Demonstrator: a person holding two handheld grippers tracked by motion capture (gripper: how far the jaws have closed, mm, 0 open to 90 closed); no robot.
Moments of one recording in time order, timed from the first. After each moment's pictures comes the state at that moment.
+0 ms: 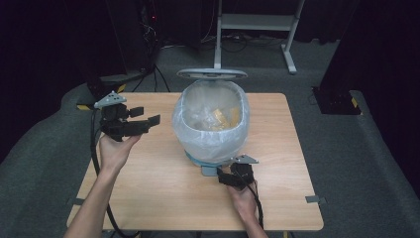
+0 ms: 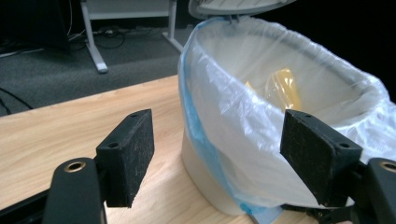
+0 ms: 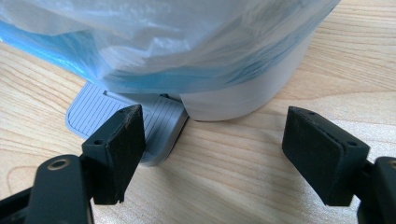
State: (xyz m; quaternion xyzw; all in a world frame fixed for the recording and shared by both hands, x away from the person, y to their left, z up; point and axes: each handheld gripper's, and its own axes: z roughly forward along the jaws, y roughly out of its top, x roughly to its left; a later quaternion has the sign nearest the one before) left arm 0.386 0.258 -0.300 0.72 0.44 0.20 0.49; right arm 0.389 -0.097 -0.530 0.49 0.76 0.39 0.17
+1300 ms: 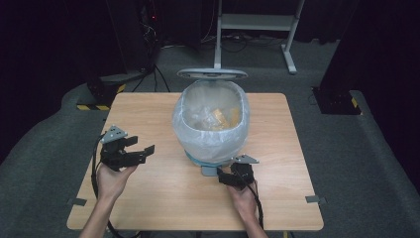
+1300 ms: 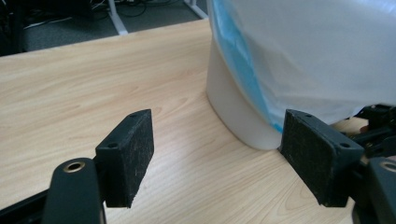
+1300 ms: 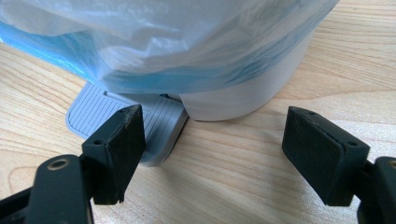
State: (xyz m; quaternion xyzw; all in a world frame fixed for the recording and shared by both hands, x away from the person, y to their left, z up) left arm 0.347 0.269 -0.380 0.74 0.47 0.22 0.43; right arm 0.389 -0.097 -0.530 0.49 0.76 0.39 0.17
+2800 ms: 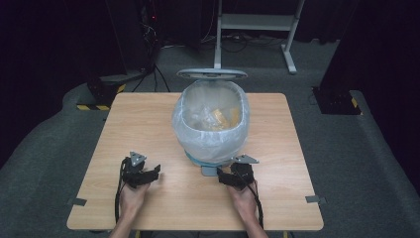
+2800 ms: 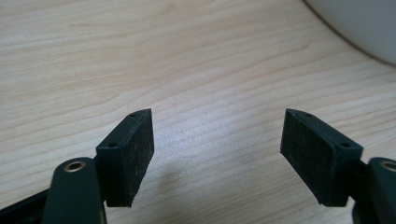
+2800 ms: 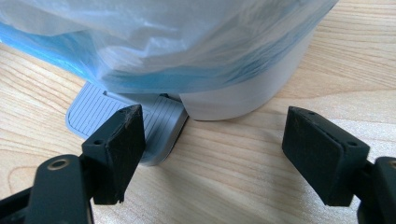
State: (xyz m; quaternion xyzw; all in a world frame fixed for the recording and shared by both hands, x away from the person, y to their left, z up) left arm 0.366 0.256 -0.518 0.73 0.54 0.26 0.32; right arm 0.389 -0.097 -0.530 0.49 0.76 0.39 0.16
